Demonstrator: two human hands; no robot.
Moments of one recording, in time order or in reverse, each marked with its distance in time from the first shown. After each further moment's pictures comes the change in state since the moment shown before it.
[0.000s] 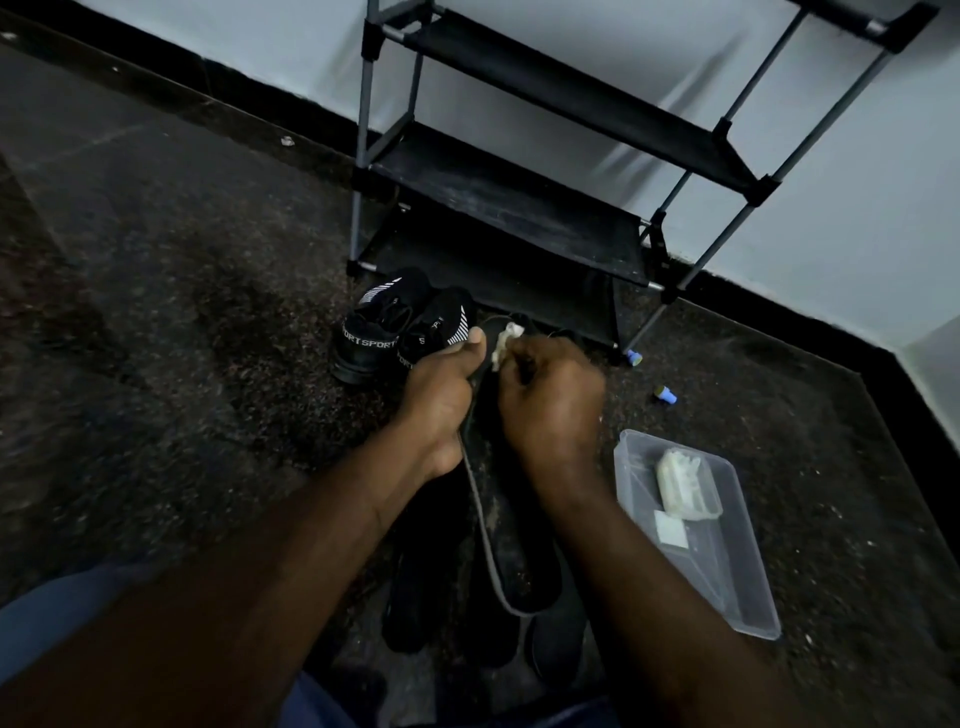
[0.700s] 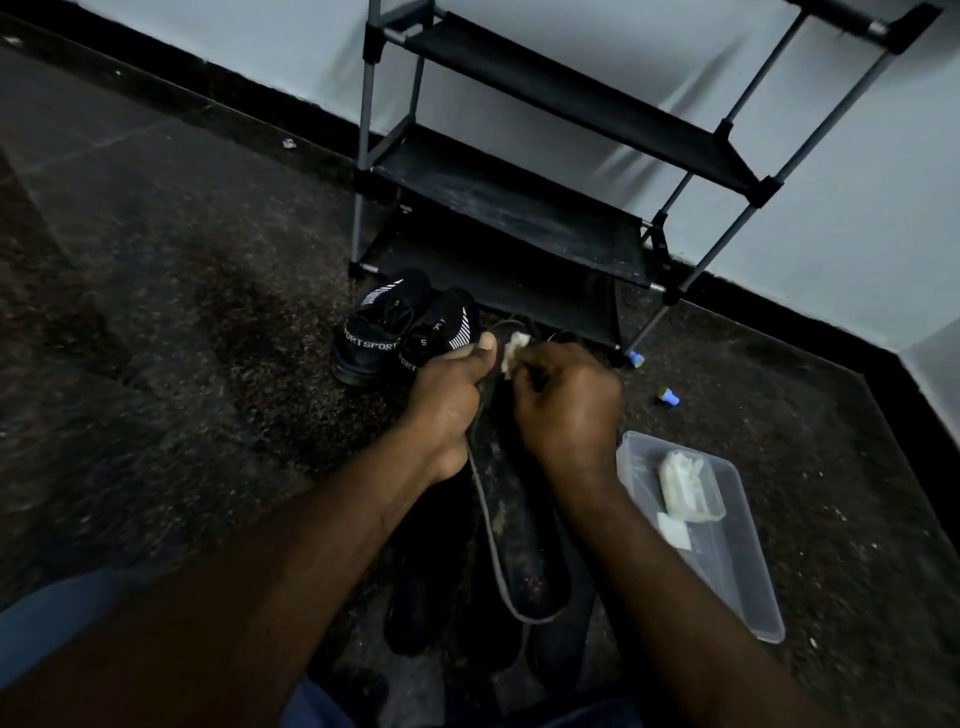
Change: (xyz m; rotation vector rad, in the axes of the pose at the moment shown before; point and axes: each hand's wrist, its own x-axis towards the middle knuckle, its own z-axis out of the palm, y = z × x) left_hand 0.002 -0.004 0.002 0.027 -0.020 0.011; right_hand 0.001 0.013 -0.009 -0.034 -0.032 -0.074
